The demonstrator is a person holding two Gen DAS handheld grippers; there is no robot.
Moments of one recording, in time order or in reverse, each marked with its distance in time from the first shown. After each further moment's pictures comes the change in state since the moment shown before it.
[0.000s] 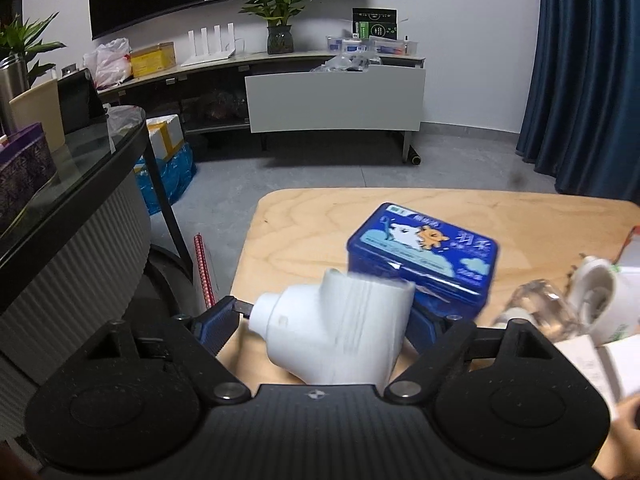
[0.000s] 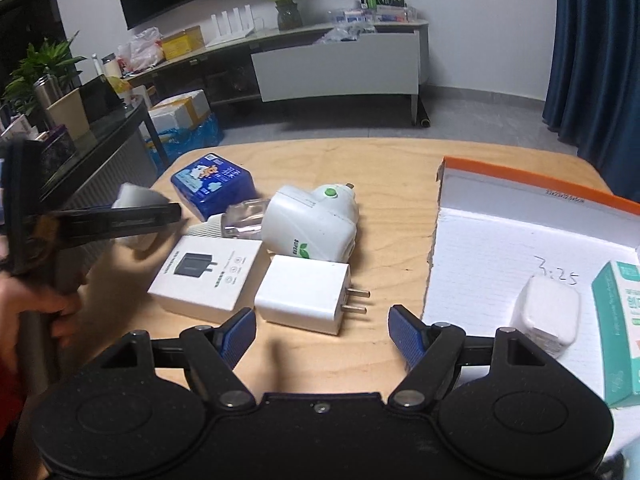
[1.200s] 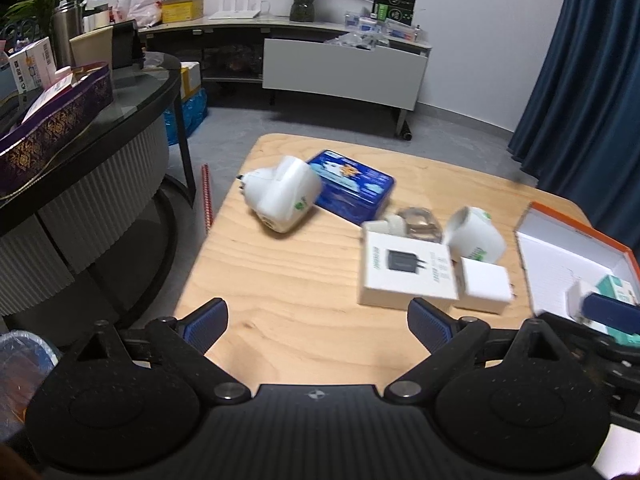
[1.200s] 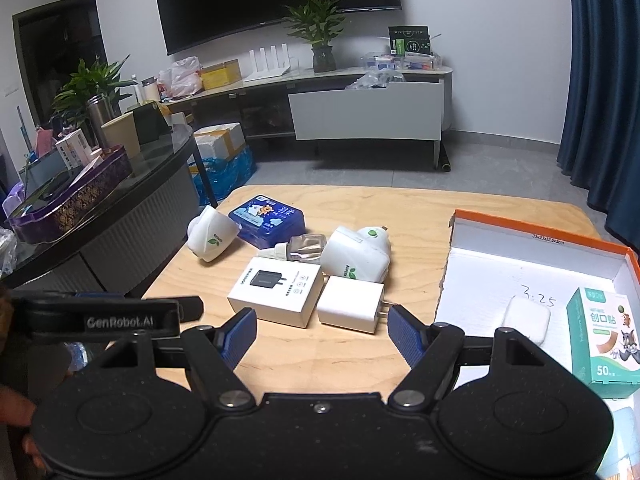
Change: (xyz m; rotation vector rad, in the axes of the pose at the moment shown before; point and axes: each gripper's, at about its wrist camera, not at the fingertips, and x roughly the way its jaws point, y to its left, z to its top) left arm -0.099 -0.019 -0.031 -0.159 0.123 -0.018; right arm -0.082 0.021 -0.014 -0.070 -0.125 0.062
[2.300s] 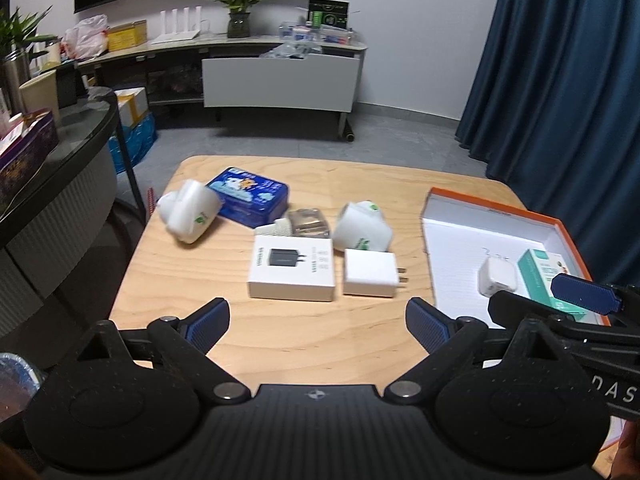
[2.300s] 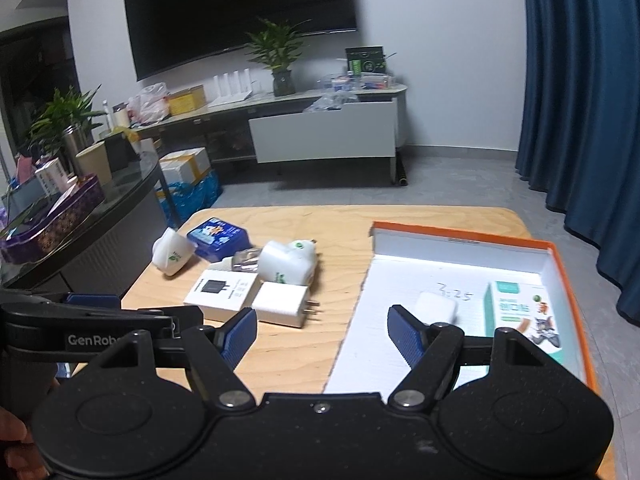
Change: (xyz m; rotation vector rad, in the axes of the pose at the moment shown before) left arm -0.039 -0.068 -0.008 0.101 -0.011 -0.101; right arm -0.053 -0.038 -0.009 0.035 -0.061 -0.080
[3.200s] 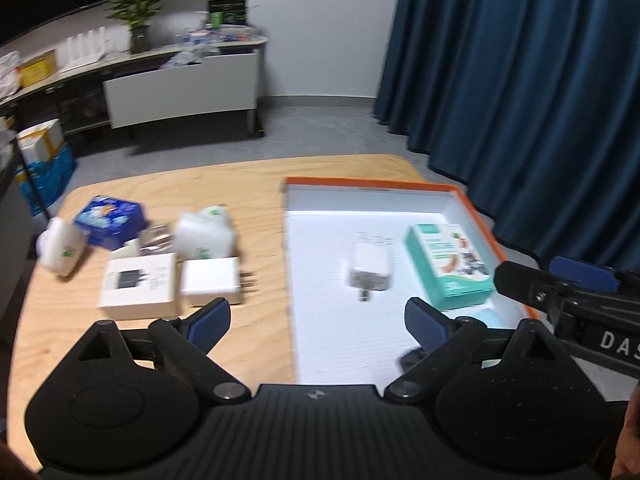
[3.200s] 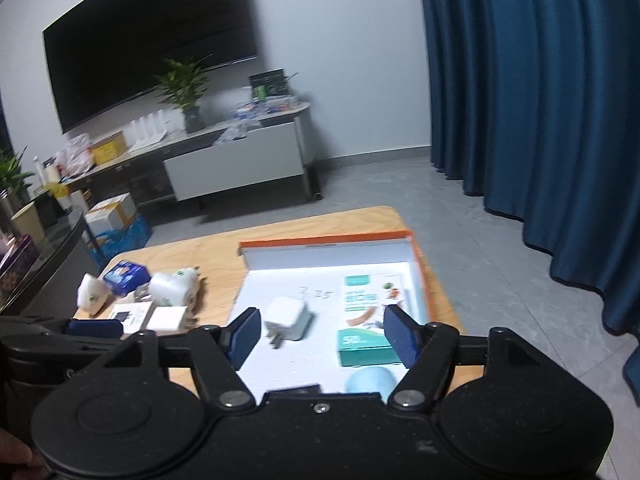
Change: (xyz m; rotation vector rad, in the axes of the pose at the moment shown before) left arm 0.004 -0.097 -0.002 0.160 0.018 -0.155; right arm -0.057 -0.095 -0.015 0.171 -0.067 -0.167
